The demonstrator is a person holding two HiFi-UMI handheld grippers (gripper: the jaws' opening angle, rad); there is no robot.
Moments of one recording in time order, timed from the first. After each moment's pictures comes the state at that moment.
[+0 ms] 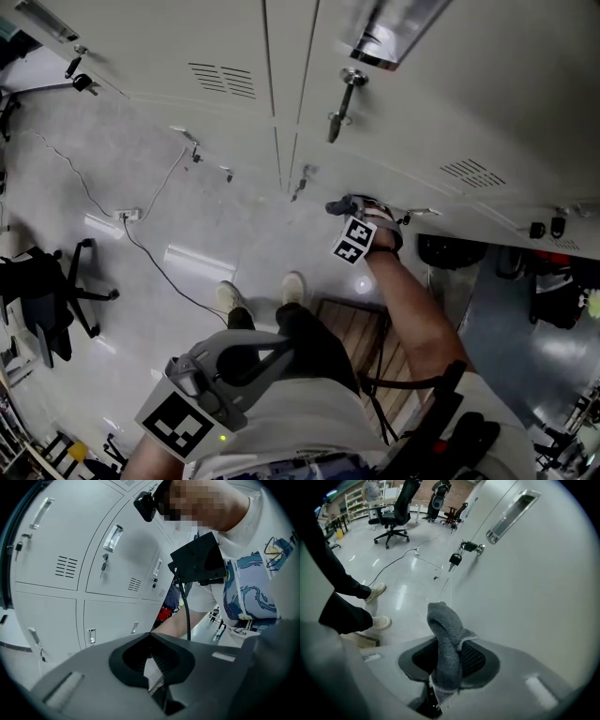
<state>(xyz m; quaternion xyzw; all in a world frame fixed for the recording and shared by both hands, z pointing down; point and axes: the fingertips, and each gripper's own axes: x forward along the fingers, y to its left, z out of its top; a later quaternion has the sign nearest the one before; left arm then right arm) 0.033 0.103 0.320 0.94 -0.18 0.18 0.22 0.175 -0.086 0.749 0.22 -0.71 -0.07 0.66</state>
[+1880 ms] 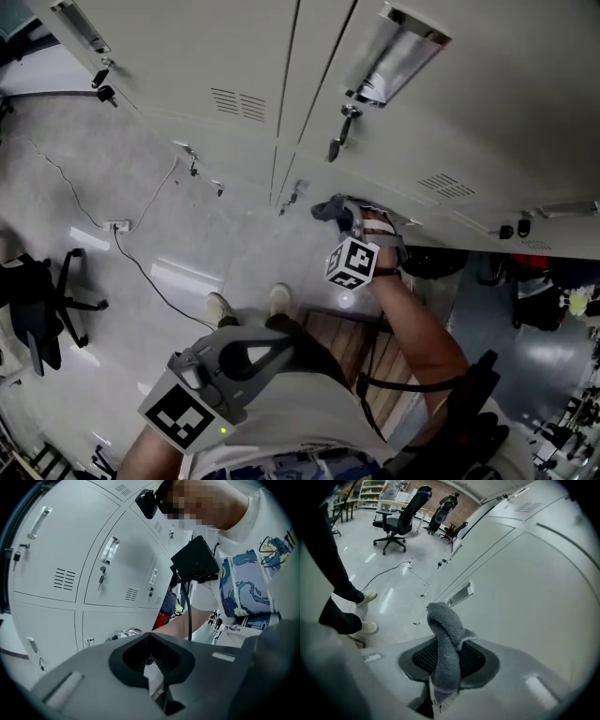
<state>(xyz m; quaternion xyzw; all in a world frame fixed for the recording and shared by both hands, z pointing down) 0.028 0.100 0.290 0.95 -0.17 0.14 0.20 0.134 -0.098 0.575 0.27 -0.73 -0.19 0.61</state>
